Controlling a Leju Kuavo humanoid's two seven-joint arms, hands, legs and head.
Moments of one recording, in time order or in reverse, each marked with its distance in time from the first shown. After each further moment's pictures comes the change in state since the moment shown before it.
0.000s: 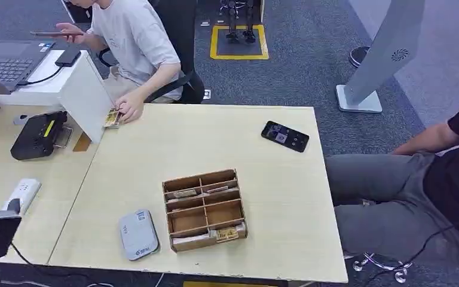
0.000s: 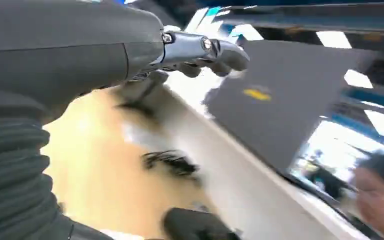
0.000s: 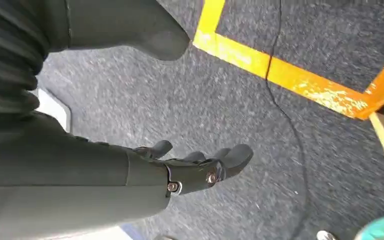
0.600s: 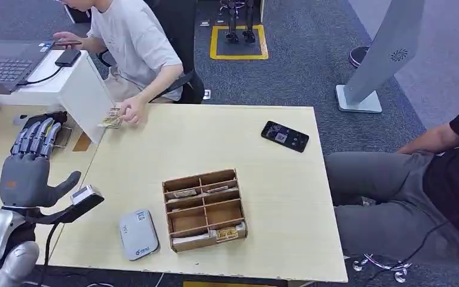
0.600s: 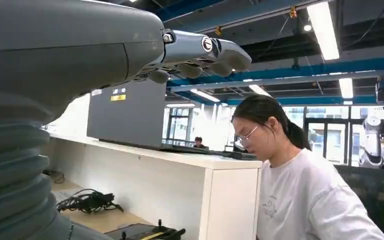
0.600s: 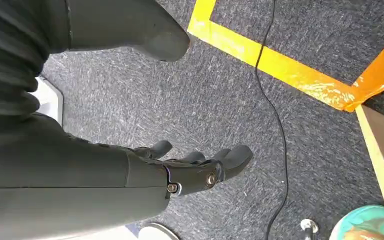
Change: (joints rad) left arm -0.253 0.243 -0.499 -0.001 -0.479 -0.128 0.225; right arm -0.067 -0.041 0.003 0.076 0.028 -0.038 -0.014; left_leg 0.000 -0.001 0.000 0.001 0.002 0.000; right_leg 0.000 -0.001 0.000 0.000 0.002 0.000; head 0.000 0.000
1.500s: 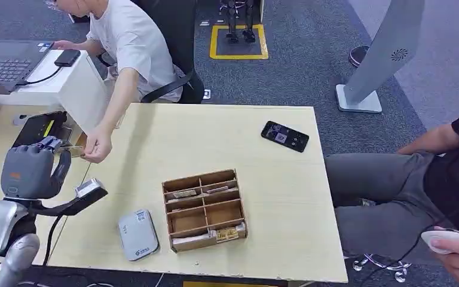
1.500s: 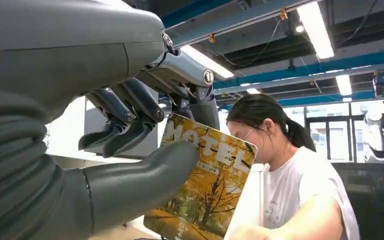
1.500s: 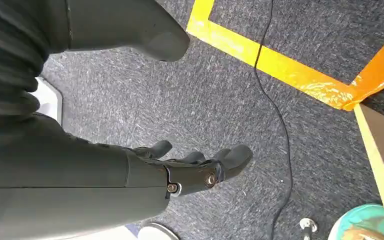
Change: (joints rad) left arm -0.053 0.019 -0.032 0.010 -0.060 -0.051 0.038; right arm -0.004 0.000 -0.002 0.000 0.006 0.000 -0.002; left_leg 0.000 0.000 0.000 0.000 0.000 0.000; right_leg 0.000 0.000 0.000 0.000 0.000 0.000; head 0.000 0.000
